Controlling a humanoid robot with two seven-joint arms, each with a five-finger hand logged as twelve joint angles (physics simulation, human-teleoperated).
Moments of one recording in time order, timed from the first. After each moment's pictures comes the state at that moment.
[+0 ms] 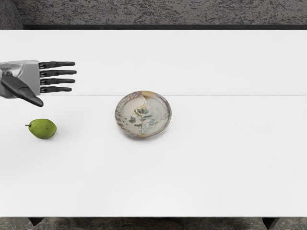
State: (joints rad) left arm -0.89 1.08 -0.53 -1.36 -0.19 -0.61 0.43; right arm -0.04 0.00 -0.01 0.12 -0.08 0.22 -0.34
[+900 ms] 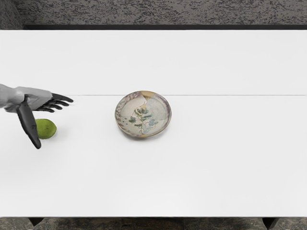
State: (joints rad) left arm -0.94 1.01 -0.53 -1.50 0.65 -0.58 0.56; right arm -0.04 0.00 -0.02 0.12 -0.08 0.22 -0.34
